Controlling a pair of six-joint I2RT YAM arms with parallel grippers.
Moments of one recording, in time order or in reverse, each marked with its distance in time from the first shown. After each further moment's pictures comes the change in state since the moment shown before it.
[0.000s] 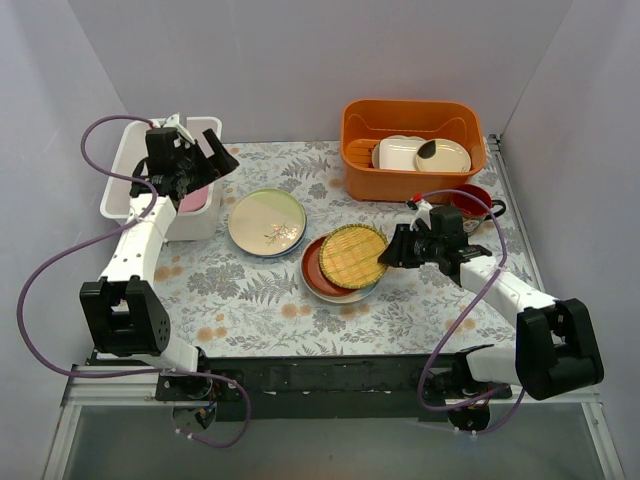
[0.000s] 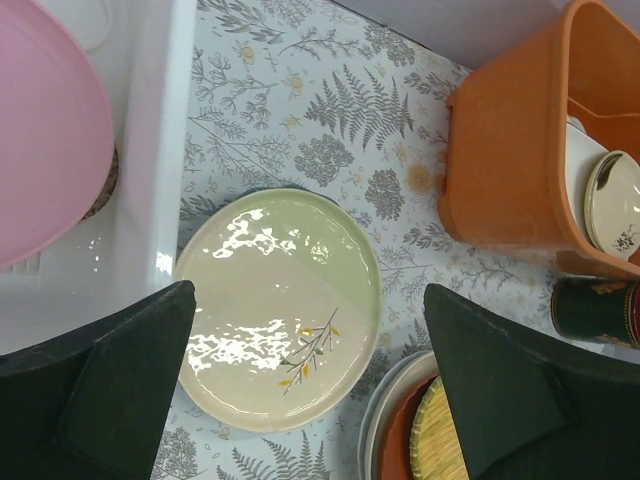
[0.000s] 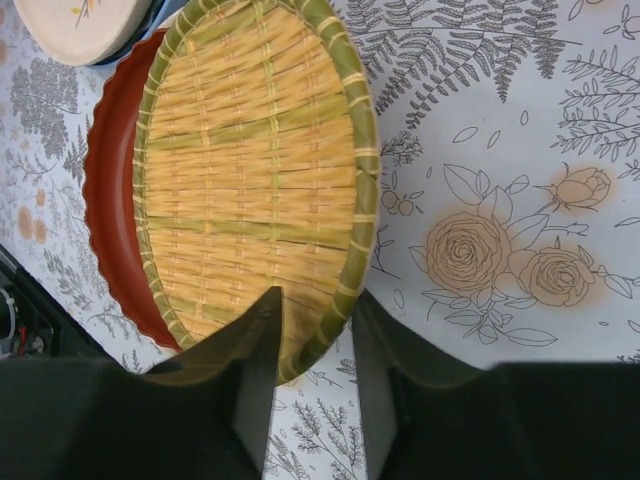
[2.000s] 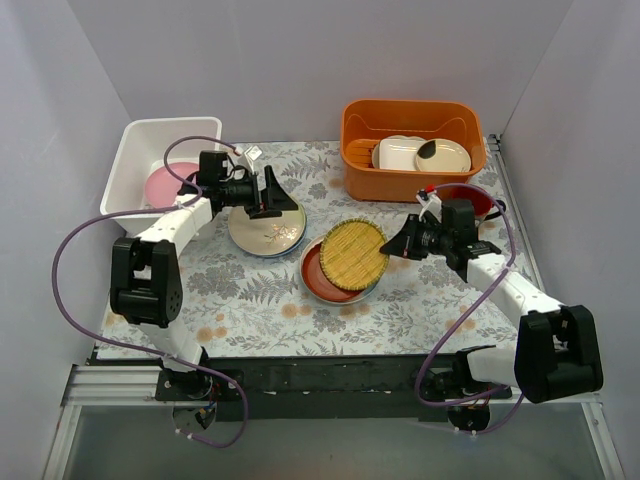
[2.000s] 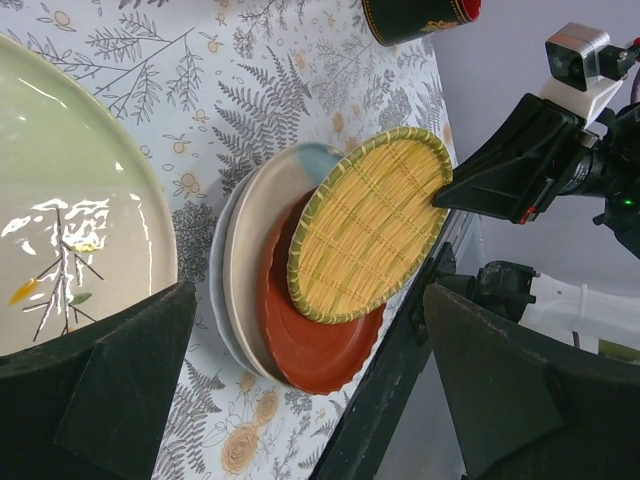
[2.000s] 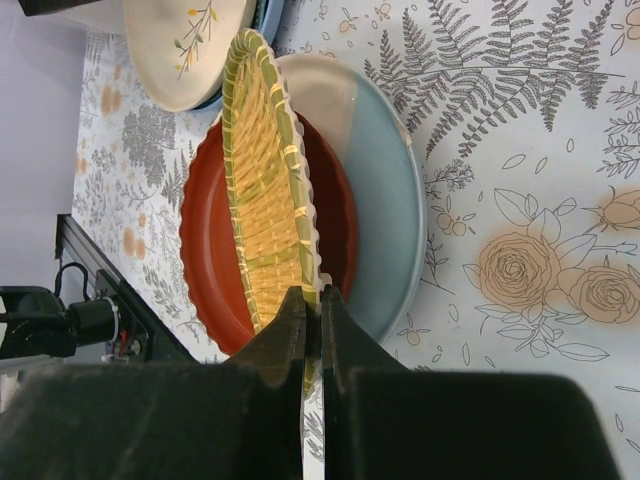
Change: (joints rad) left arm -0.166 0.202 -0.130 0.141 0.697 0.072; right arm -0.073 -0.018 0.035 0.020 -0.137 0.127
